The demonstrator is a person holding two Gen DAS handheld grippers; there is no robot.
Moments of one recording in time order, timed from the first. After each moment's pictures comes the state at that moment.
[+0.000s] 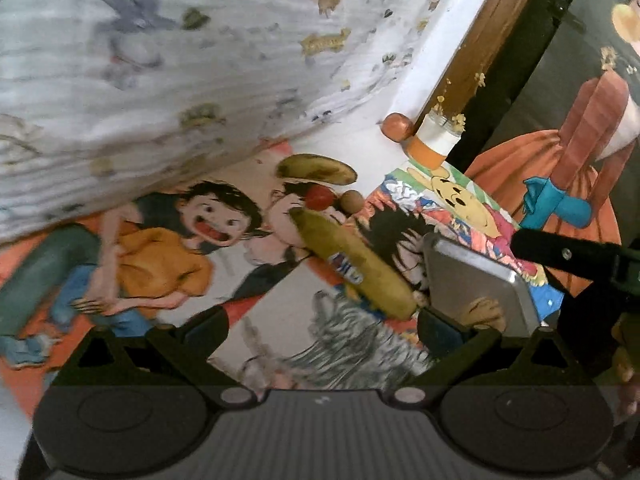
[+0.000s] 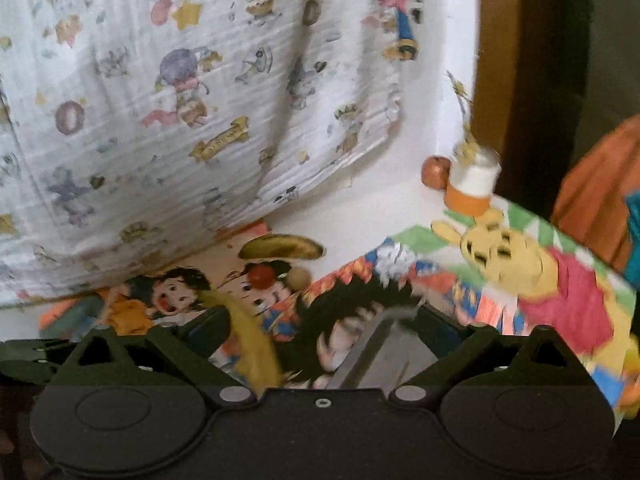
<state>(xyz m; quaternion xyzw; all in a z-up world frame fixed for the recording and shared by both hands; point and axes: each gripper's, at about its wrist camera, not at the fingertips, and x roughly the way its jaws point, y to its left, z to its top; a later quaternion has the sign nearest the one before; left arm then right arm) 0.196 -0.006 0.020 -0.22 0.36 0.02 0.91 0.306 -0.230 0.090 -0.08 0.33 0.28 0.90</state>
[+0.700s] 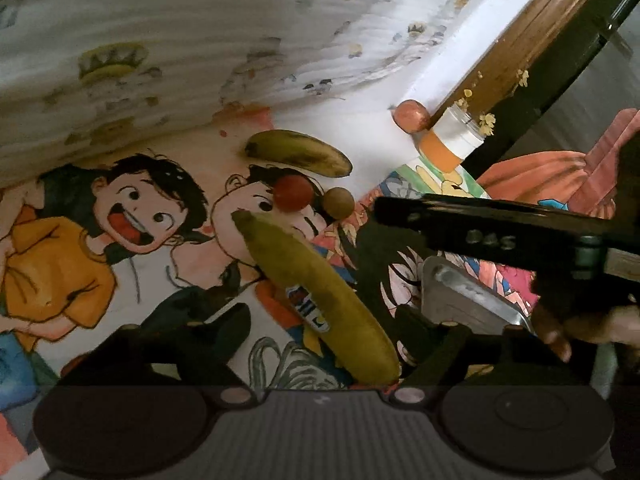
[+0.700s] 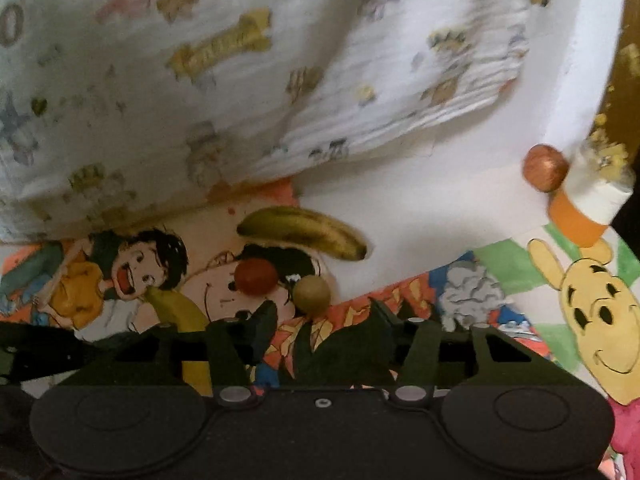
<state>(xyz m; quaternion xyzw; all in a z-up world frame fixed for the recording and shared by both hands) 0.279 -0.020 -0.012 -0.28 0.39 0.02 0.88 0.417 -0.155 0.012 -0.17 0.38 0.38 0.82</state>
